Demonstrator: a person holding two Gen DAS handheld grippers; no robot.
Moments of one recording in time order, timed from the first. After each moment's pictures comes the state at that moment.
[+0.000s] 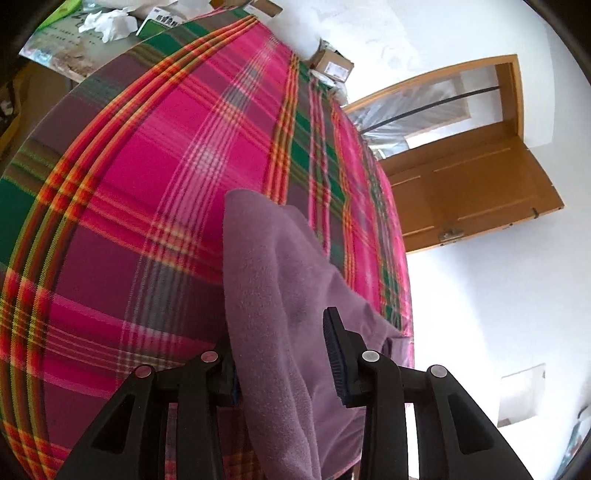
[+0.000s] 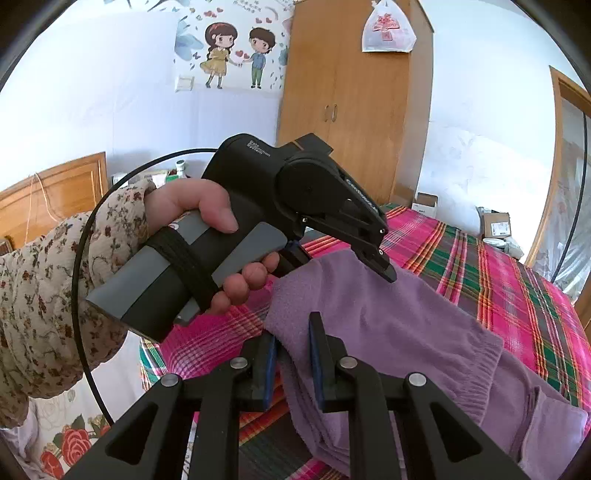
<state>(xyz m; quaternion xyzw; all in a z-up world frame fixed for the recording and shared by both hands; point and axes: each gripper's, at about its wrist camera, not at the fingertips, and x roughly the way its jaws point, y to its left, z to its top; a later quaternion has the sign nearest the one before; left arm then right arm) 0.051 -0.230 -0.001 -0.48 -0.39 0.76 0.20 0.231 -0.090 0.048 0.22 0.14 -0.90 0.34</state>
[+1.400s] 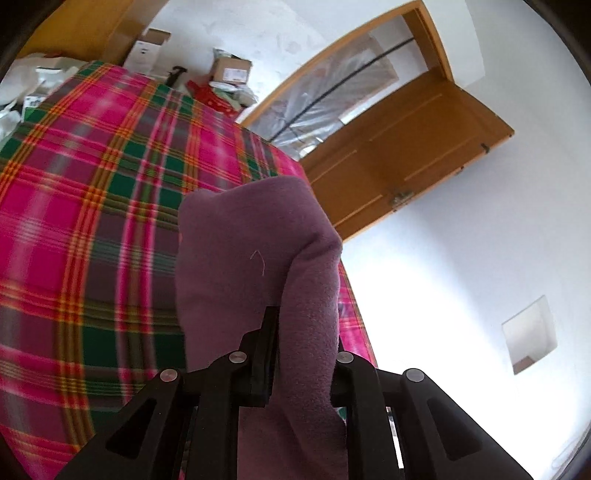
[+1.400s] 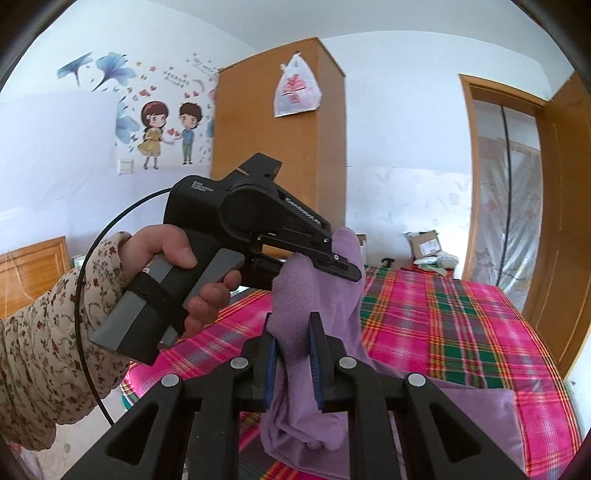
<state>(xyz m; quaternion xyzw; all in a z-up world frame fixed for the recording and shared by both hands) 0.059 -0.094 0.121 -0.42 -0.29 0.80 0.30 0.266 0.057 0.130 0.13 0.04 -0.96 0.24</state>
